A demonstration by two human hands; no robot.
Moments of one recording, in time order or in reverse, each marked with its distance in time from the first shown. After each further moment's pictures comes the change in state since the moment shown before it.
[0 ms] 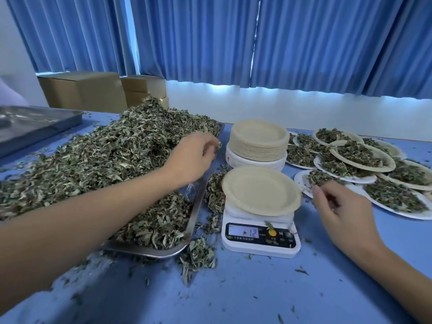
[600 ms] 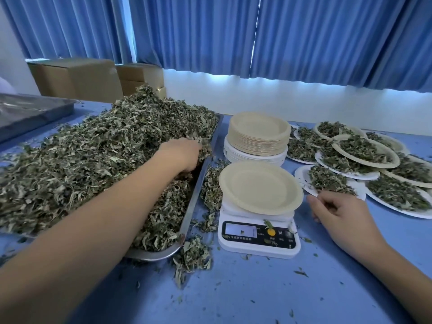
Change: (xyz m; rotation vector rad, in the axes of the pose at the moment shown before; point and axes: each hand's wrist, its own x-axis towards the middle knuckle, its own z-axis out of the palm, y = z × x) left_hand 0.028 -0.007 0.008 0.580 -0.563 -0.346; right_hand 0.001 0.019 0.001 0.010 -0.213 0.140
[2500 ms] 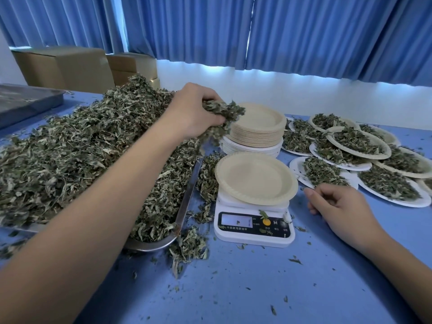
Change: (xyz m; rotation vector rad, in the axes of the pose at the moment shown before) left_hand -0.048 0.018 -0.059 -0.855 0.431 0.248; right_hand -0.006 0.003 -0.007 0.100 -0.025 -0.007
